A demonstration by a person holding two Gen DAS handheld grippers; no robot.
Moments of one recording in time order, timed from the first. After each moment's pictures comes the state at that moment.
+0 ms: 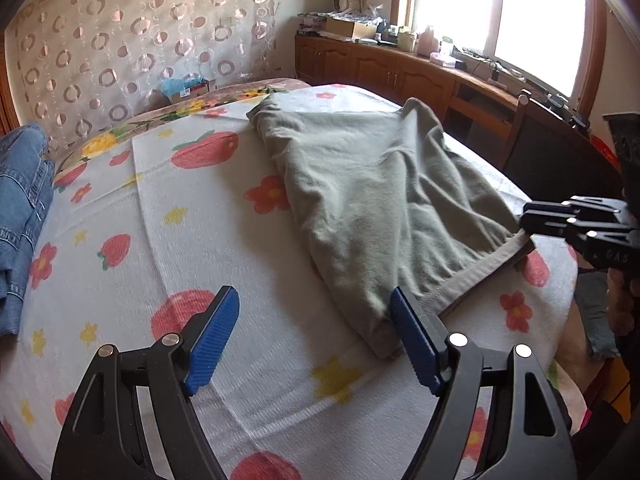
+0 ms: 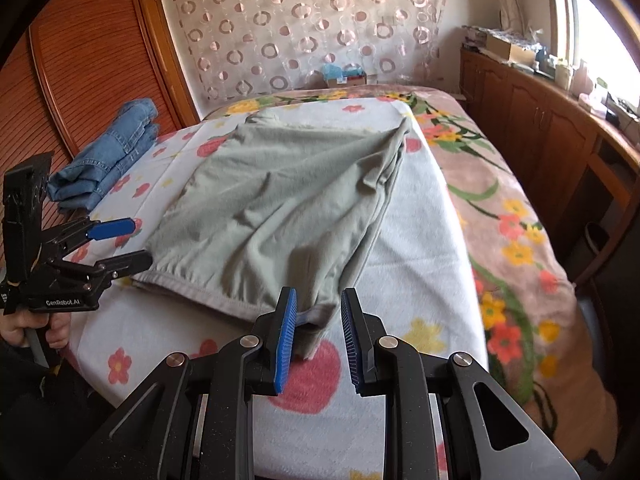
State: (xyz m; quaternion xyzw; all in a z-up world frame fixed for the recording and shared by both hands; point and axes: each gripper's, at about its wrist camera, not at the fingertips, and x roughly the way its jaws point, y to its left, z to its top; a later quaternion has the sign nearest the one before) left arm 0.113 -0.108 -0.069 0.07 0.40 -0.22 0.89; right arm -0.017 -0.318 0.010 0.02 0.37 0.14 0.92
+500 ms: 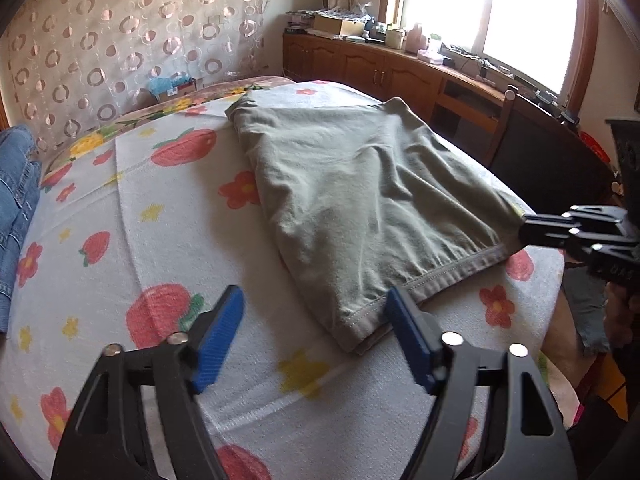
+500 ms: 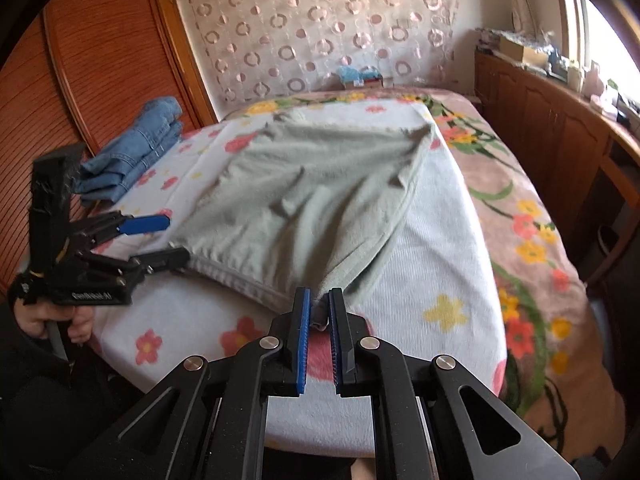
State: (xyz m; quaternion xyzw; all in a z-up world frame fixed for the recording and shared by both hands) left arm 0.112 -0.117 -0.073 0.07 0.41 -0.24 0.88; right arm -0.043 -0.318 0.006 0.03 0.37 0.16 0.91
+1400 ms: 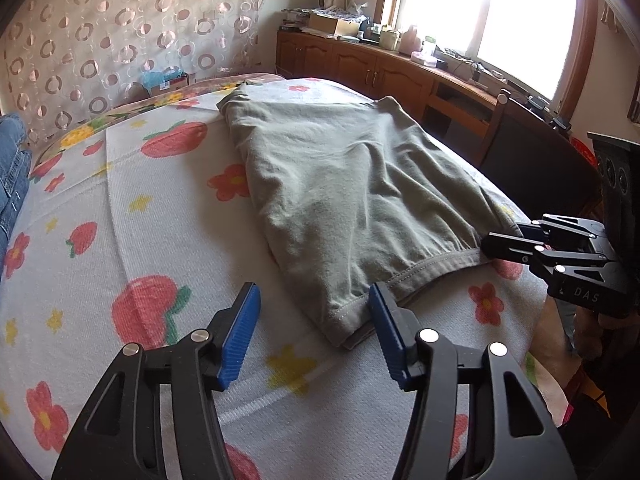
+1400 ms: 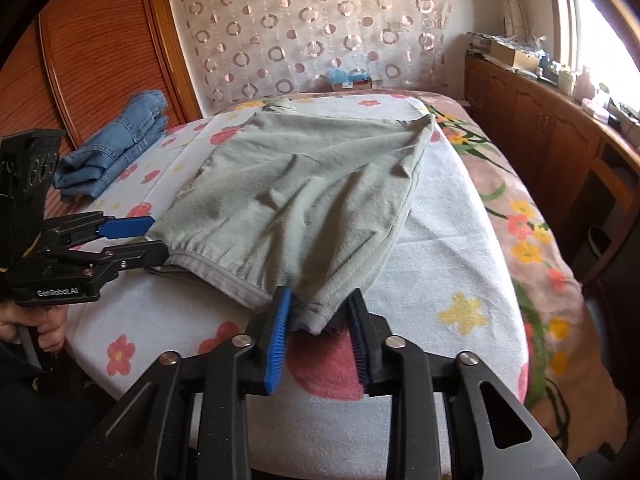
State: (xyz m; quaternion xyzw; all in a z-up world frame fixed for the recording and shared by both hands) left arm 0.110 -0.116 -0.076 0.05 0.41 -0.25 0.87; right arm -0.032 -0.305 -0.009 0.02 0.36 0.14 0.92
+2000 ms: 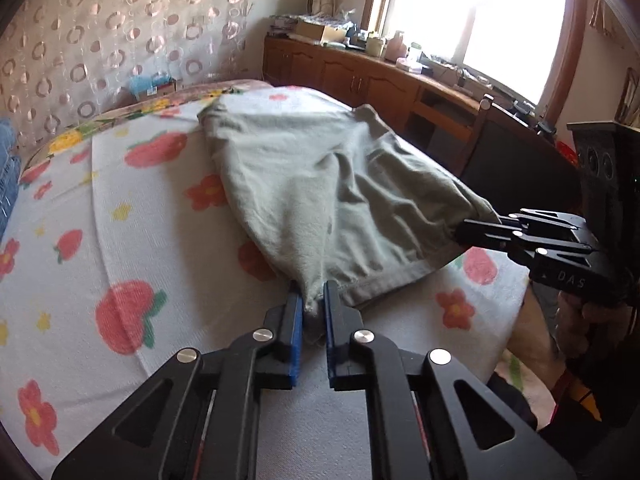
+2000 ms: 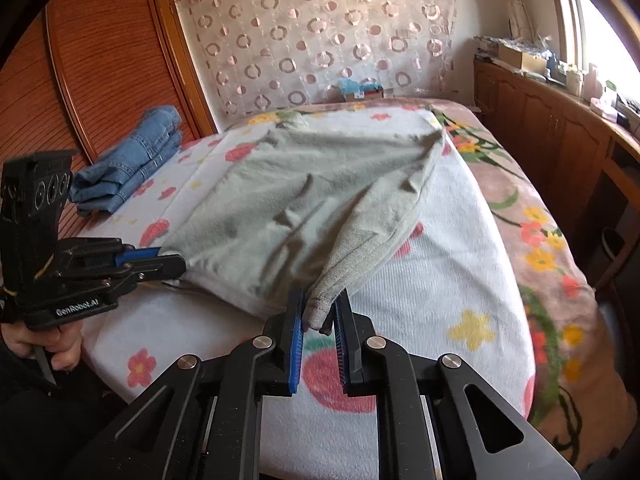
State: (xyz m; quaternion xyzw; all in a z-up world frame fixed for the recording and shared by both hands) left arm 0.100 -0.122 -0.062 0.04 0.40 -0.28 0.87; right arm -0.031 -0.307 0.001 0.04 0.34 0.17 0.93
